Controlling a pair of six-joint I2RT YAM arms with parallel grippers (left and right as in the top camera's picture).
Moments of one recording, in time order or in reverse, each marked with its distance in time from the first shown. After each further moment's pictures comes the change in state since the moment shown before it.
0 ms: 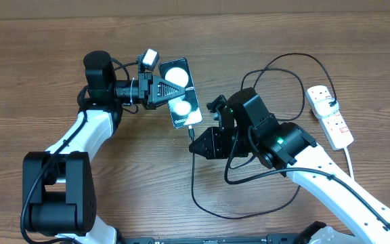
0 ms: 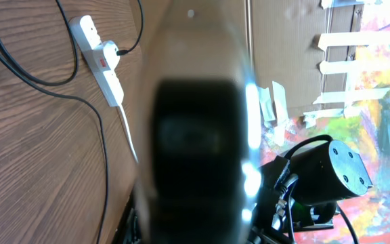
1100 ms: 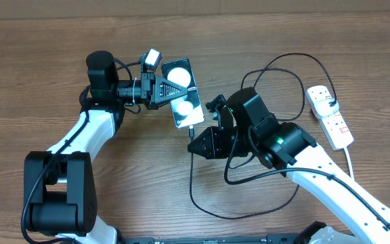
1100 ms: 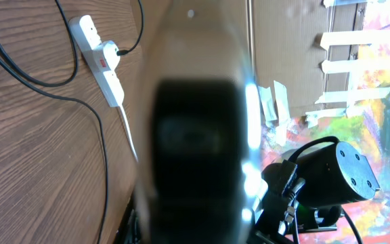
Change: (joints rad) left arm -0.016 0.000 0.000 0.004 -0.014 0.000; right arm 0.000 0.000 0.000 0.016 -0.021 0.003
